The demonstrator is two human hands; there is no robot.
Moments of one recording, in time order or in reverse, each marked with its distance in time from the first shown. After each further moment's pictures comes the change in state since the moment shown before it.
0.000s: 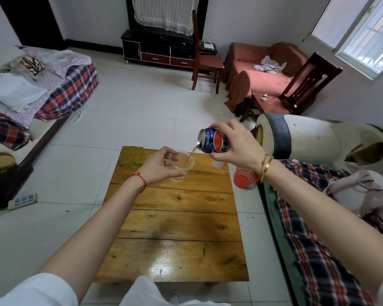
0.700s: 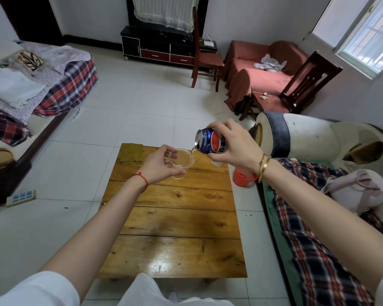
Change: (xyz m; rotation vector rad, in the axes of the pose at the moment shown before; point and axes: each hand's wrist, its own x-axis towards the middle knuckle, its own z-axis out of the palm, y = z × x) left_hand -0.007 0.001 0.006 -0.019 0.056 -0.005; right_hand -0.004 -0.005 0.006 -0.017 -0.006 -0.036
